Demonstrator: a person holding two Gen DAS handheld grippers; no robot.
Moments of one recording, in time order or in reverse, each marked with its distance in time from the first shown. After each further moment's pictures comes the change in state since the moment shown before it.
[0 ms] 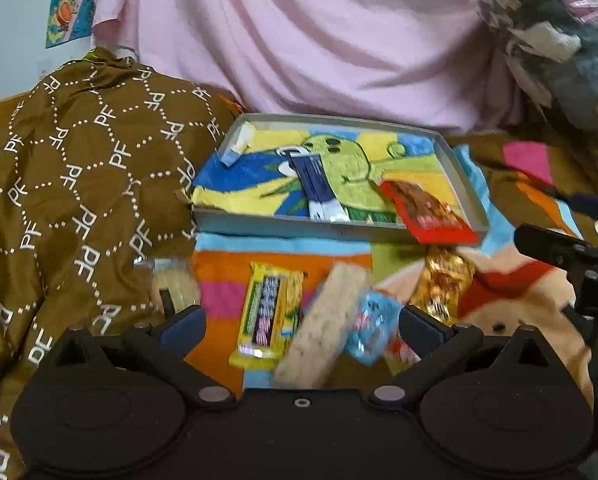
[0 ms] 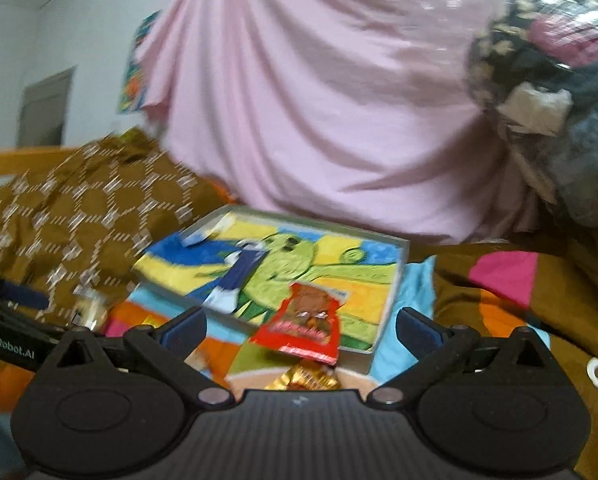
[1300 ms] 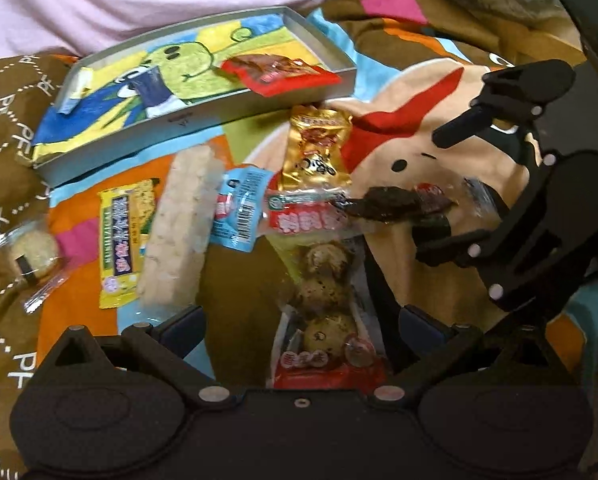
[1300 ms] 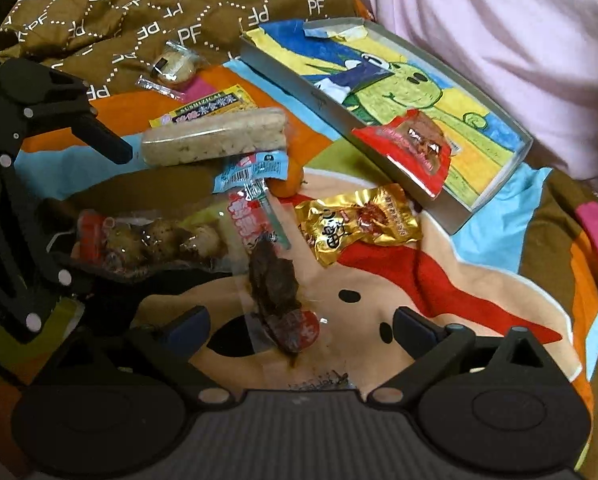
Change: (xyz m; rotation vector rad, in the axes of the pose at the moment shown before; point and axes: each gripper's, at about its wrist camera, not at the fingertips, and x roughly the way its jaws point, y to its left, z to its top) left arm 0.039 -0.054 -0.048 0.333 0.256 -0.269; right arm 0.034 0.027 -0.056 -0.366 0.515 0.191
